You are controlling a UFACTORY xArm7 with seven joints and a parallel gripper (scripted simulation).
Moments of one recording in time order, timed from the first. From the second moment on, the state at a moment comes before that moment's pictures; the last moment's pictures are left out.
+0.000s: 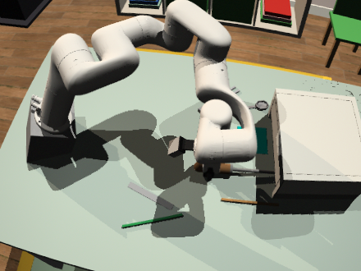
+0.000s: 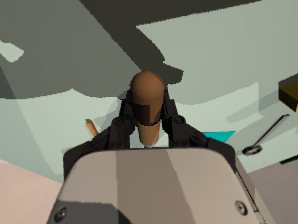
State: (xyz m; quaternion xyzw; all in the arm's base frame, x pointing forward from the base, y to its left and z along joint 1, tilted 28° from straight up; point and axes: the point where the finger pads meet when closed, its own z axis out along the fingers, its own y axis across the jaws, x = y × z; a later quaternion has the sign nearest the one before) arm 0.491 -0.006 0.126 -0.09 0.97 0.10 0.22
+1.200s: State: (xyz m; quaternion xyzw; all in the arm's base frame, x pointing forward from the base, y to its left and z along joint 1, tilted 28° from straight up) arm 0.554 0.003 0.157 -0.09 0.97 0.10 0.22
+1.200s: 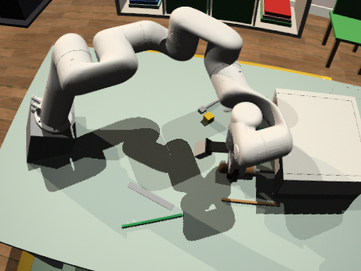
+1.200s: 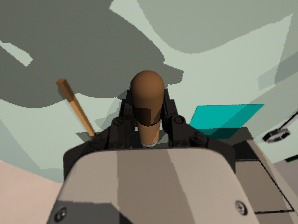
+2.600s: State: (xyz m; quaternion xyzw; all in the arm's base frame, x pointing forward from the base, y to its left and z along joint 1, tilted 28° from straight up) arm 0.568 0.005 0.164 -0.09 0.97 0.10 0.22
